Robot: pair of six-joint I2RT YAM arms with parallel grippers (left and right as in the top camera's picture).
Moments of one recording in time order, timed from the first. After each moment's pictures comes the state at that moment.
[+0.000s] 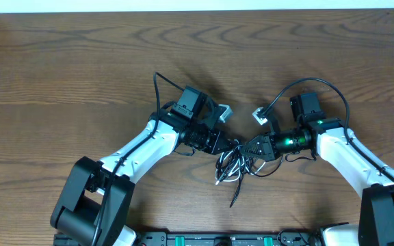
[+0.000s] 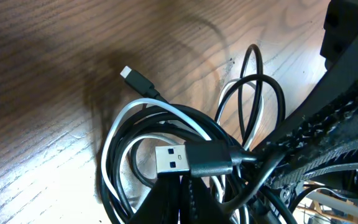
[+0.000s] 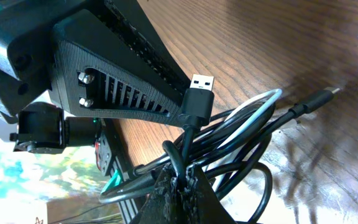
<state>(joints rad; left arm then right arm) -0.51 1.68 0.97 -0.47 0.72 -0.17 0.20 1.55 0.80 -0.59 -0.99 -0.10</state>
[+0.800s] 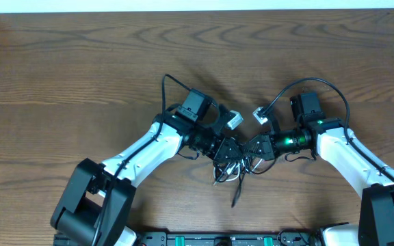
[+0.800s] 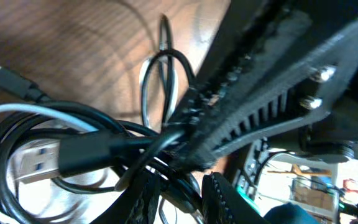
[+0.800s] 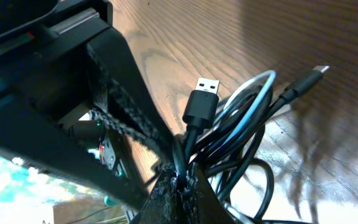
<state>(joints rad) -0.55 1.68 0.97 -0.48 0.88 -0.08 0.20 1.55 0.80 -0.58 -1.00 -0.07</state>
